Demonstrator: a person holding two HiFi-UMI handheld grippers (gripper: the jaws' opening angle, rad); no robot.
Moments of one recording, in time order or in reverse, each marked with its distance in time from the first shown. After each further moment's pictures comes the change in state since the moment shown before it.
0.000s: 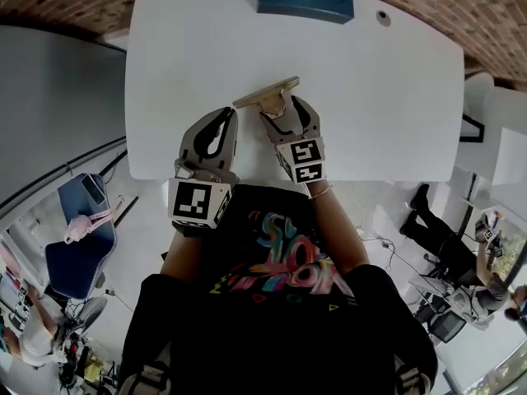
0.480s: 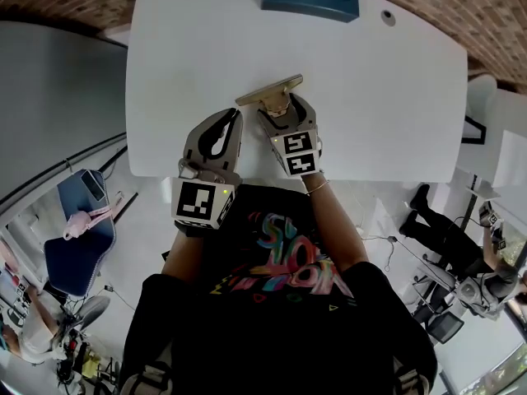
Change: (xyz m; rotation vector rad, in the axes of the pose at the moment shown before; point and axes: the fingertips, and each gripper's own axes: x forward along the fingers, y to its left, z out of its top) left arm 0.006 -0.005 -0.011 -0.022 0.019 -0.001; right arm 0.024 -0.003 -0.017 -0.017 0.104 -0.009
